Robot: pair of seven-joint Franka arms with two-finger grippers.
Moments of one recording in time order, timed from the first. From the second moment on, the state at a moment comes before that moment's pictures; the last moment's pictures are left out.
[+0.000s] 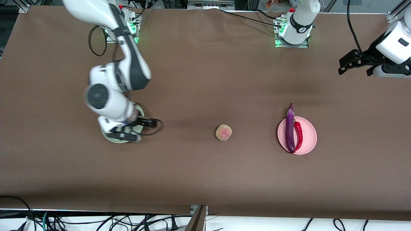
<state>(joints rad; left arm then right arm) 0.09 -0.08 -0.14 -1.68 -0.03 1.57 -0.05 0.69 0.60 -0.32 -1.50 0.27 2.09 0.50</state>
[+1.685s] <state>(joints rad) 0.09 -0.08 -0.14 -1.68 -0.03 1.57 -0.05 0.94 1.05 -0.19 -1.19 -0.15 2.74 0.95</state>
